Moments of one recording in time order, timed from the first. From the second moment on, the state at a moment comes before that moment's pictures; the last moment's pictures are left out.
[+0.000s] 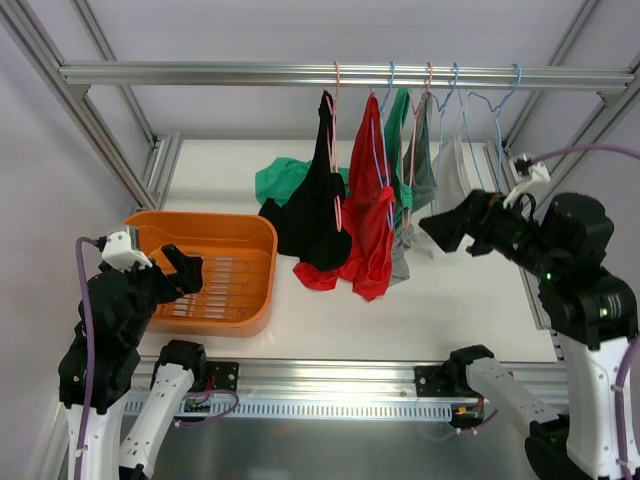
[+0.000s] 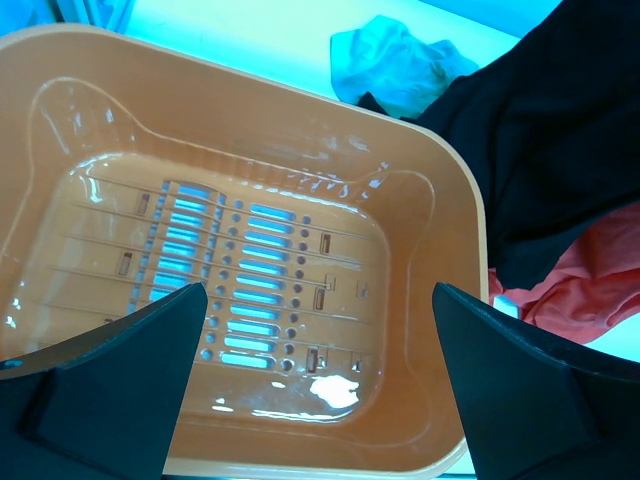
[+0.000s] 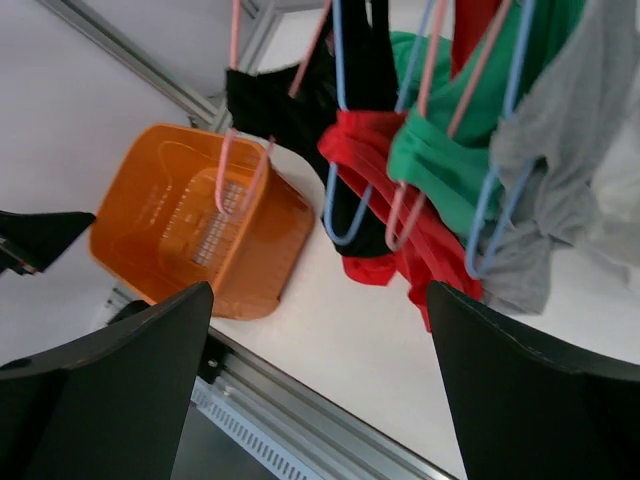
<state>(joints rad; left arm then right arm) -0.14 0.36 1.02 -0.99 -0.11 -0.35 0.26 0.79 1.48 -1.00 -0.34 0.41</state>
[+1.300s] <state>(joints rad) -0.14 0.36 0.87 -0.94 -0.09 -0.43 0.76 1.79 2.30 -1.02 0.24 0.27</state>
